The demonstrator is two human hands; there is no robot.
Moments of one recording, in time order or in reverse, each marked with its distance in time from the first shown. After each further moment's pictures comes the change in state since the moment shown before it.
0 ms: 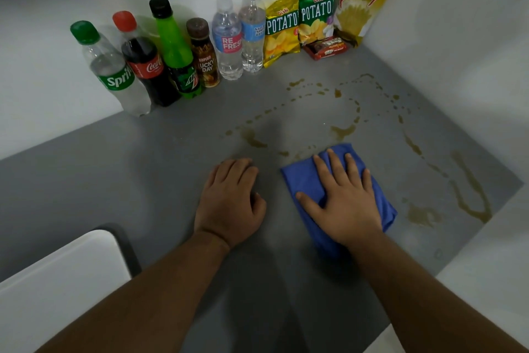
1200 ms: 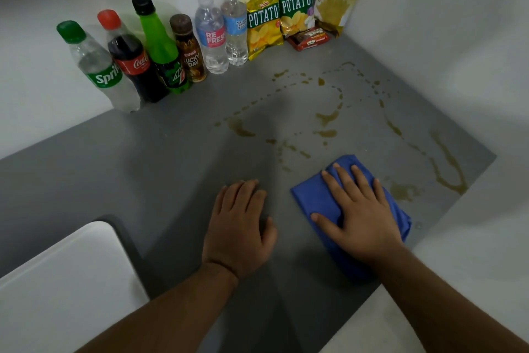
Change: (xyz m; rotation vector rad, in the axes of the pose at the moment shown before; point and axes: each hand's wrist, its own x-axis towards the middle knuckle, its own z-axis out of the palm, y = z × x) left_hand -0.066 0.048 -0.001 0.000 -0.087 0.007; right_hand -0.072 0.048 0.004 0.007 -0.010 -0.070
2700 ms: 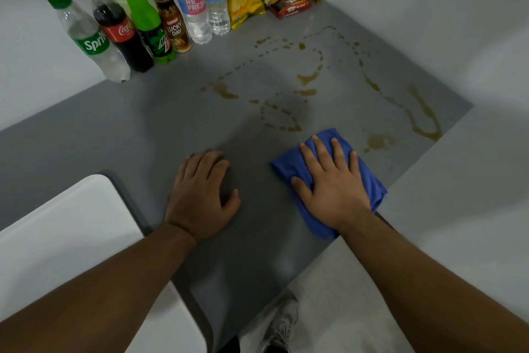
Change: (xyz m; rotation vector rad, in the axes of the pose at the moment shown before) left_hand -0.041 -0.028 -0.022 0.121 -0.052 0.046; right_hand -0.044 -0.031 0.008 0.007 -0.017 0.064
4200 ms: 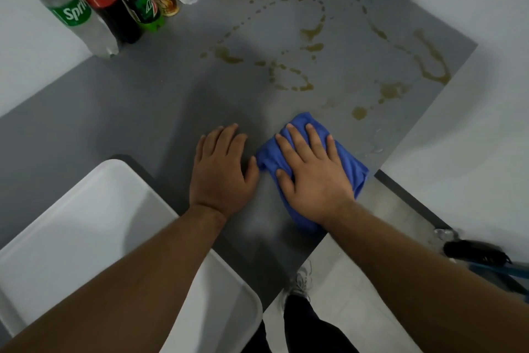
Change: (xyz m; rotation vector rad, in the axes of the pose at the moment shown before) left_hand -0.012 -0.008 0.002 -0.101 0.037 0.016; right_hand -0.040 -0.101 0.019 0.002 0.006 0.002
